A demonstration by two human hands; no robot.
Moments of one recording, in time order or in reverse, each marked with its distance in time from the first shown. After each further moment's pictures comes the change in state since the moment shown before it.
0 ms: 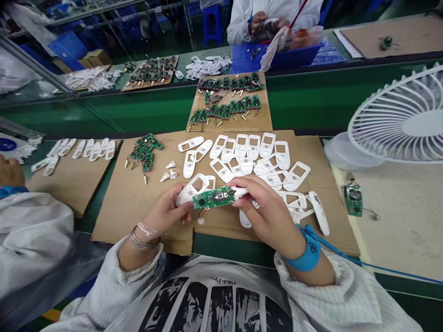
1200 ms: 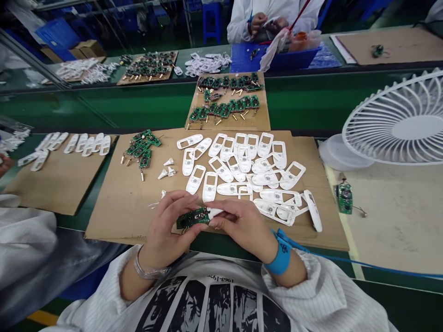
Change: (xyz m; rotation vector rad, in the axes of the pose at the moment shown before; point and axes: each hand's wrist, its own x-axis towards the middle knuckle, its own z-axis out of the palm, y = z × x) left_hand -0.041 0.010 0.033 0.316 0.329 0.534; right_hand -0.010 -0.016 0.035 0.350 -0.213 0.396
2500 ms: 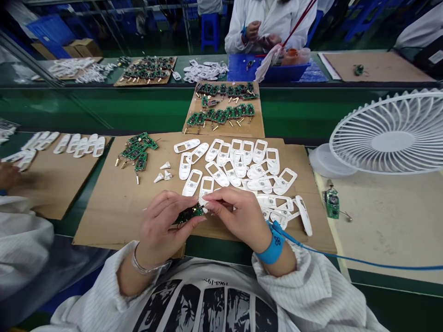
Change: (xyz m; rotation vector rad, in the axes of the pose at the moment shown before) left_hand 0.026 0.002 -0.002 0.213 0.159 0.239; right_hand 0.020 -0.018 -0.012 -0.225 0.219 -0.377
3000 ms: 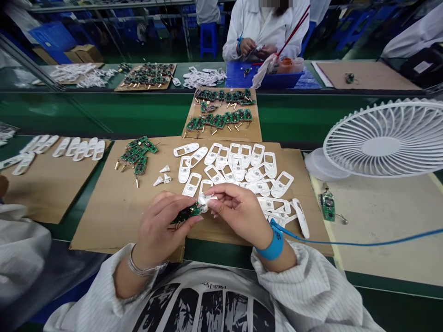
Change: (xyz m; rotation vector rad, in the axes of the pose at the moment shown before) left_hand 0.002 -0.004 -0.004 0.007 -0.071 -0.031; right_hand 0.004 -0.001 0.001 0.425 -0.054 0.282
